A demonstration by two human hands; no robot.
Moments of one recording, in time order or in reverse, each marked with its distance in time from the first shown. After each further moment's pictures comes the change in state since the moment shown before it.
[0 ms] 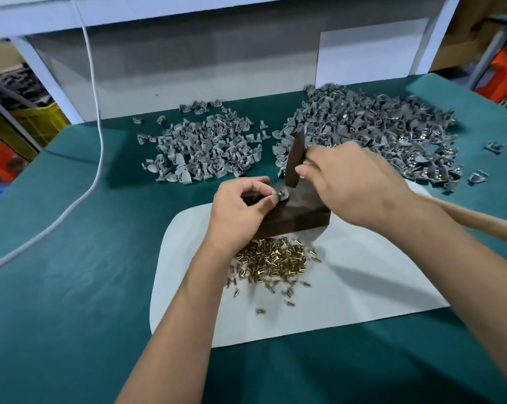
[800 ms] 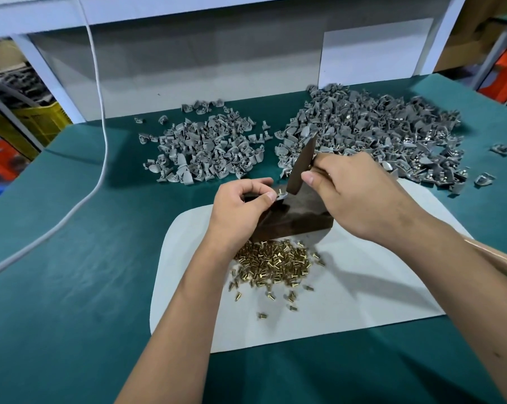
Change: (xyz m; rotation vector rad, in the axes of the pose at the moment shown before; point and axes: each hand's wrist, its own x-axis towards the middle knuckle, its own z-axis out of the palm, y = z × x) left_hand -0.001 0.007 -0.002 -0.142 -0.015 -0.083; right_hand -0.012 0.005 0.012 0.220 0.042 0.006
